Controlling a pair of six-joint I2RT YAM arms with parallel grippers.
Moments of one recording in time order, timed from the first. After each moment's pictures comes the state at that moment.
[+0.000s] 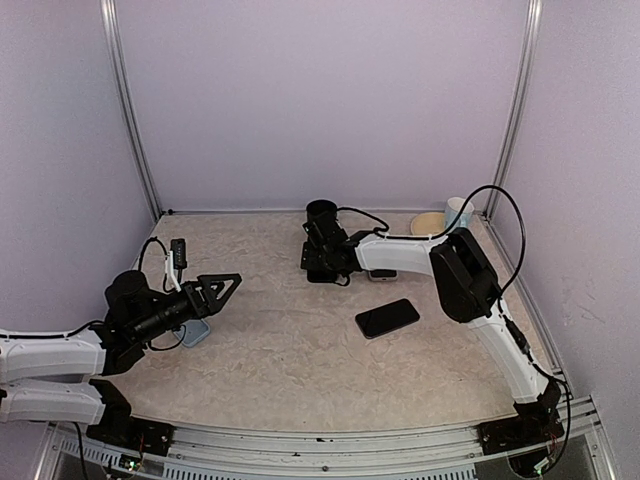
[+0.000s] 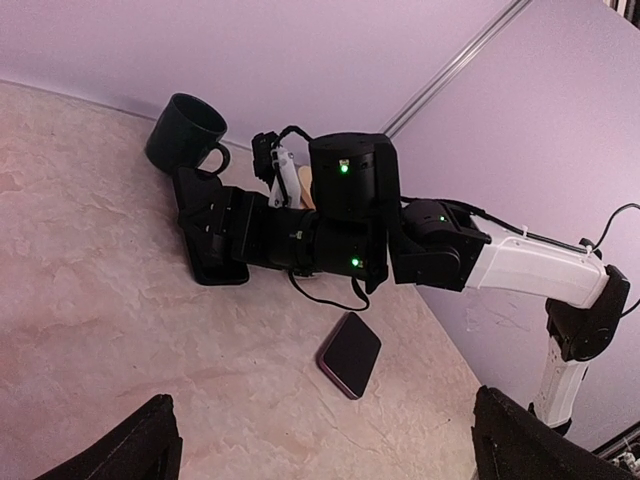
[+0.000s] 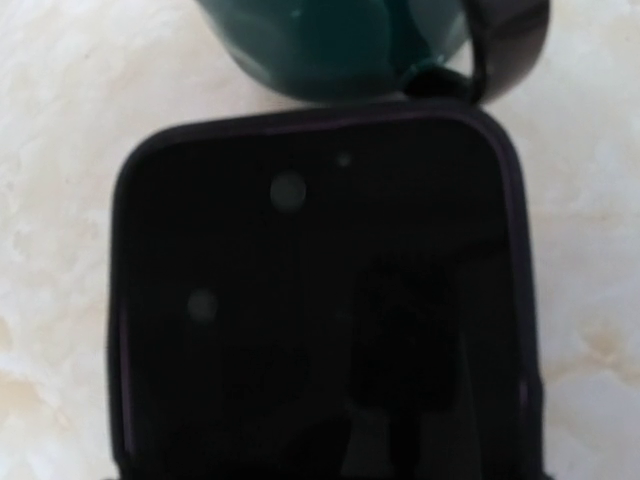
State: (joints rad) left arm -0.58 0.99 0.24 0.68 0.20 -0.69; right arm 0.78 2.54 2.07 -0.29 0.37 0.69
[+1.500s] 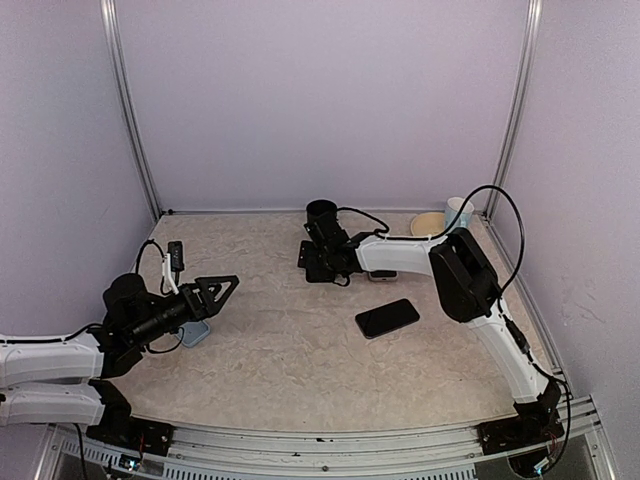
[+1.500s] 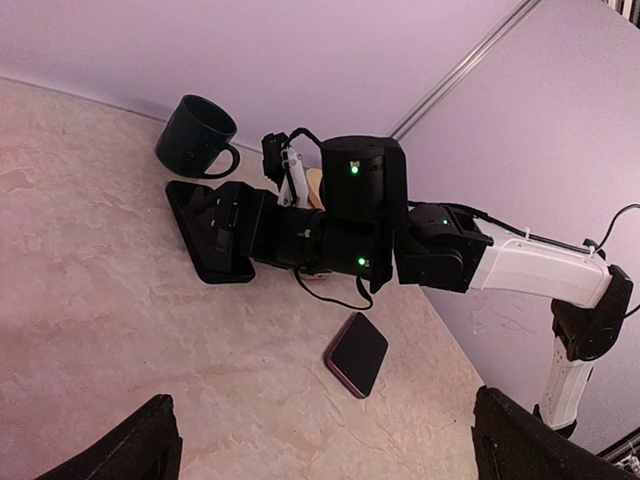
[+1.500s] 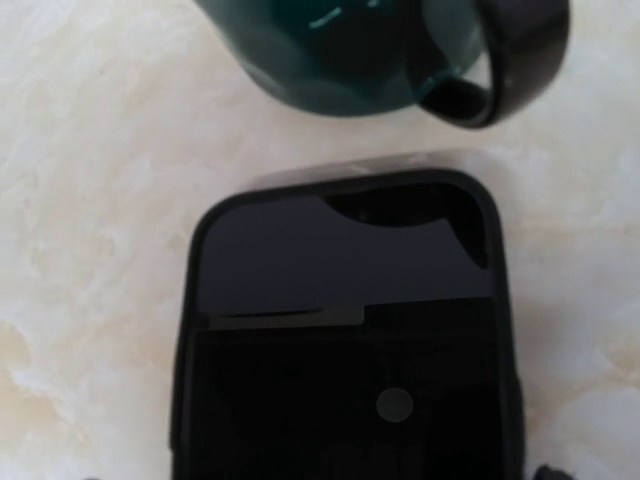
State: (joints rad) left arm -0.58 0.96 0.23 0.66 0.18 -0.69; right arm 0.77 2.55 2.06 -0.24 0.36 0.70
